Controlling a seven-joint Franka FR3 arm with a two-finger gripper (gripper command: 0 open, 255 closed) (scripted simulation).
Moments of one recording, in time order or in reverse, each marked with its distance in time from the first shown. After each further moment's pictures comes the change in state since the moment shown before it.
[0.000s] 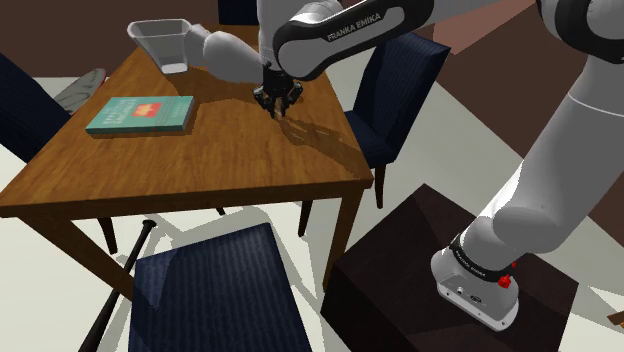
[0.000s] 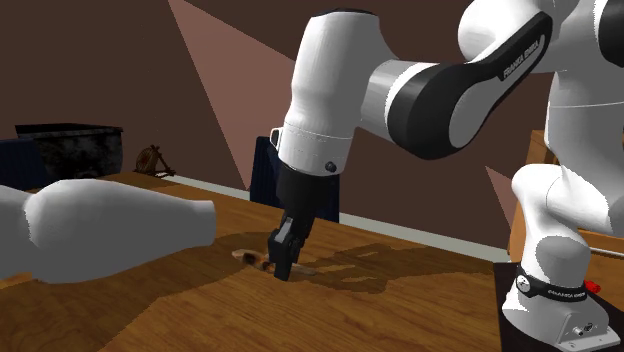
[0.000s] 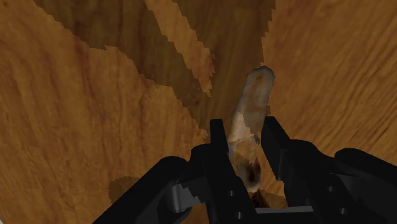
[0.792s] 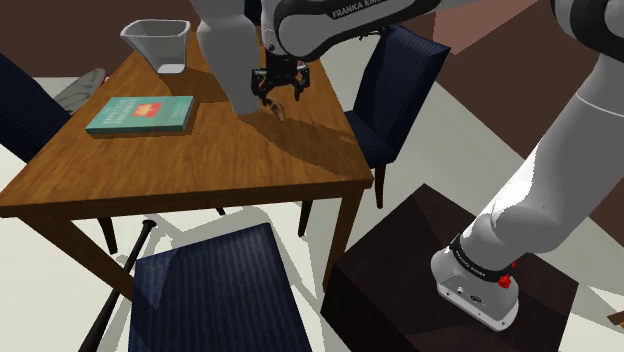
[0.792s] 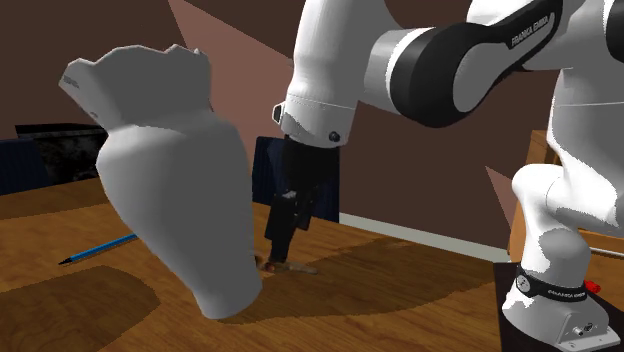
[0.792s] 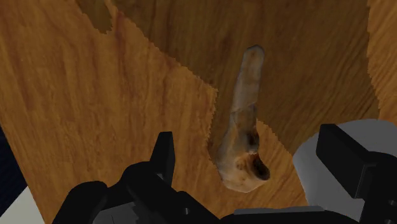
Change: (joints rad) arm -0.008 -0.042 -0.001 0.038 0.036 -0.087 -0.042
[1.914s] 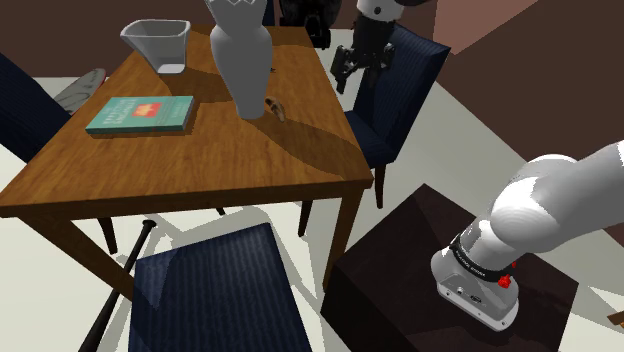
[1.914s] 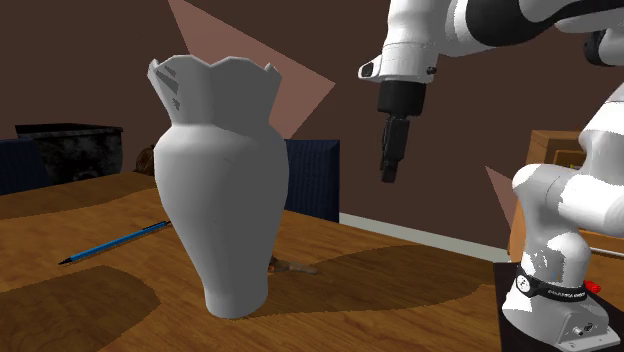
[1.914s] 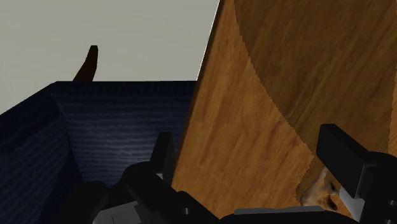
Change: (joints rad) arm -0.015 -0.575 -0.191 -0.371 0.270 -0.242 -0.414
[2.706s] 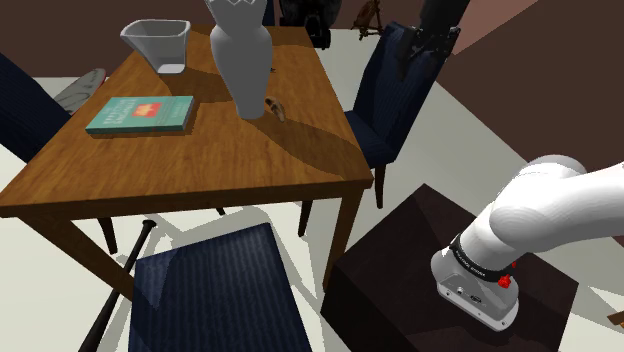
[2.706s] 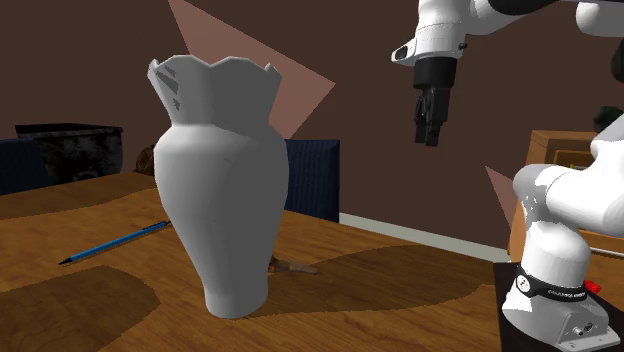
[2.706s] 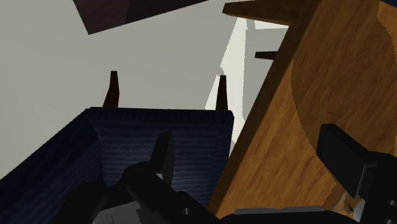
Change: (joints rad) arm -0.019 -0.253 -0.167 -0.043 -0.016 -0.276 -0.203
